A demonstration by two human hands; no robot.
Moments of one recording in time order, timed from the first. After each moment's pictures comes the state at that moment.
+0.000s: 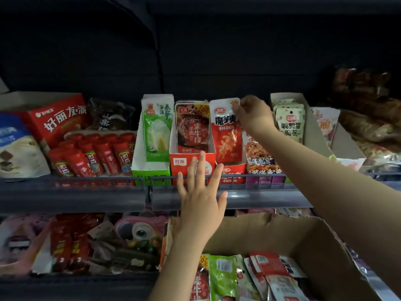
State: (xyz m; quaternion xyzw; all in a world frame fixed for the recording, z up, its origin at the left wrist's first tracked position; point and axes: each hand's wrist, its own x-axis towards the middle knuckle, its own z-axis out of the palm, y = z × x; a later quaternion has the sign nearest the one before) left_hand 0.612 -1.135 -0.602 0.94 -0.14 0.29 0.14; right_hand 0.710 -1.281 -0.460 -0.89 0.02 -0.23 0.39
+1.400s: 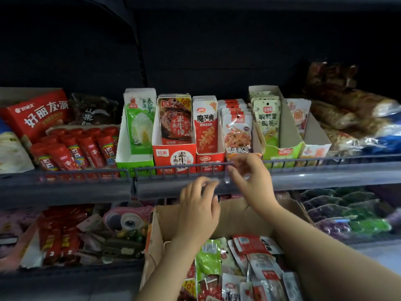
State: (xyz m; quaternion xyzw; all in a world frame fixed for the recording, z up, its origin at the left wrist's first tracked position) left_hand 0.570 -1.156 -0.618 0.90 -0.21 0.28 0.26; right_hand 0.586 -1.307 -0.574 -0.84 -0.07 -0.30 0.44
